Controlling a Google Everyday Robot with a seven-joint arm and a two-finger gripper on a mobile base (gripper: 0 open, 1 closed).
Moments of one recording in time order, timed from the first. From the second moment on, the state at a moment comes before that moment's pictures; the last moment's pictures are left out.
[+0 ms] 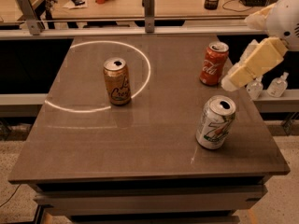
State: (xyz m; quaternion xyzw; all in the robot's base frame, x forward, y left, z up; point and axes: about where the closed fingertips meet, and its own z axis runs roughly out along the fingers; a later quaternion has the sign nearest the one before) arm 0.491 -0.180 1.002 -0.51 0.79 0.09 0.34
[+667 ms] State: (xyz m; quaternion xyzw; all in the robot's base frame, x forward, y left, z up) arm 0.502 -0.091 1.041 -0.52 0.71 0.20 0.43
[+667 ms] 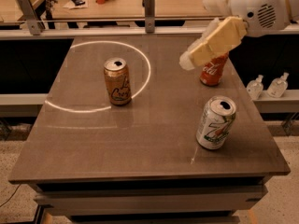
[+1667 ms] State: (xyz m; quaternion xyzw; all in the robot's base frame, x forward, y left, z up) arm 0.547 0.009 0.998 -0.51 0.68 0.29 0.44
